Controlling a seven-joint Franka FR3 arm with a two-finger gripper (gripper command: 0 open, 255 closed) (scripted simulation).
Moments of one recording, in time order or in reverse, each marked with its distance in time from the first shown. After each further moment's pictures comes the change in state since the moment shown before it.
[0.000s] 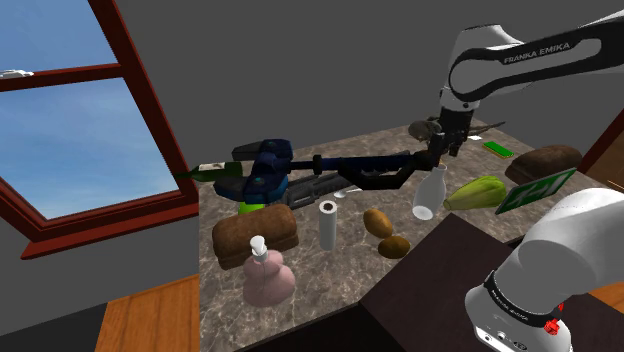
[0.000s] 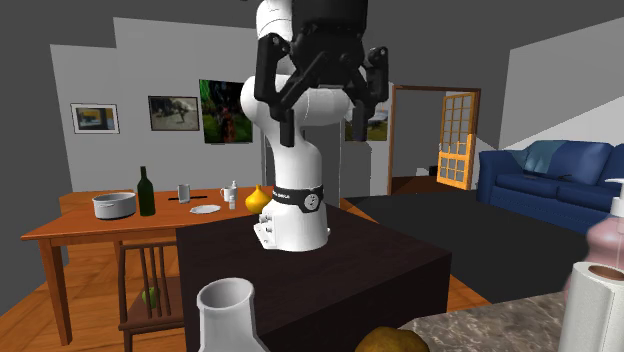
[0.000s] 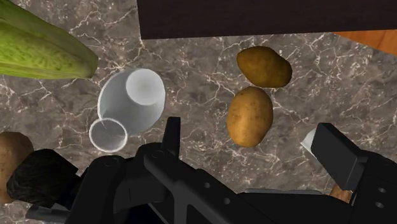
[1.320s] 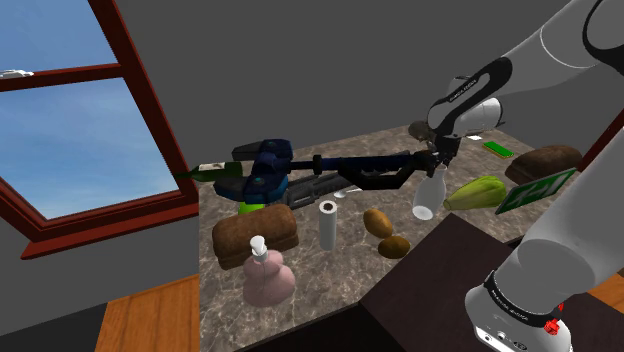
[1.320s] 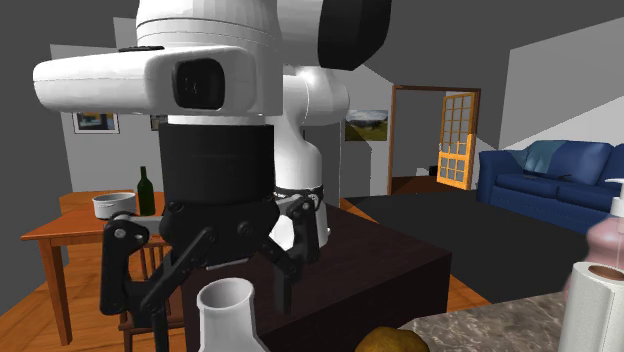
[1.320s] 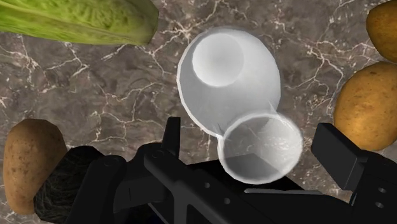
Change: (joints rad) arm -0.007 0.568 -0.229 0.088 0.120 0.555 -0.330
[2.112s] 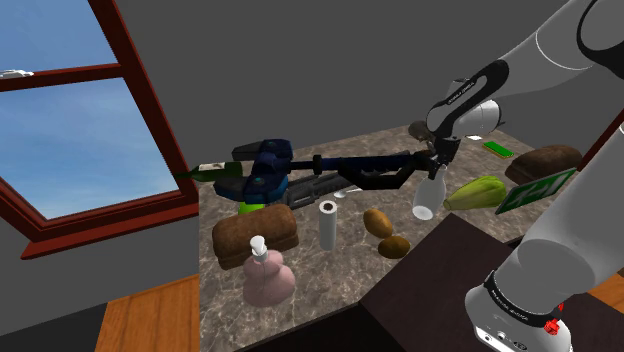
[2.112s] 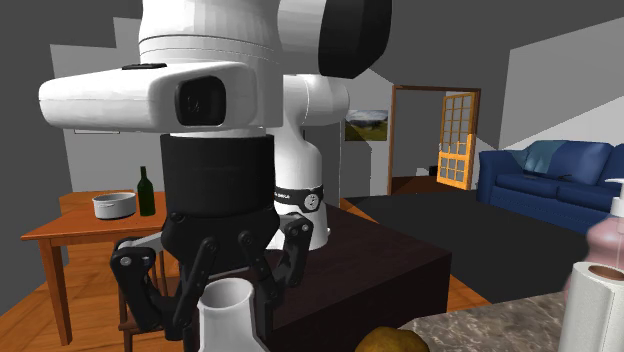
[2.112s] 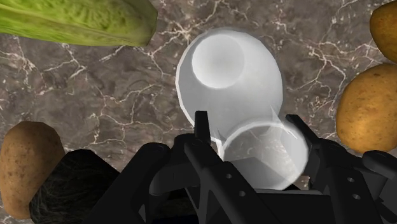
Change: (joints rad) arm 0.001 0.017 0.000 -0.007 0.014 0.023 -0.009
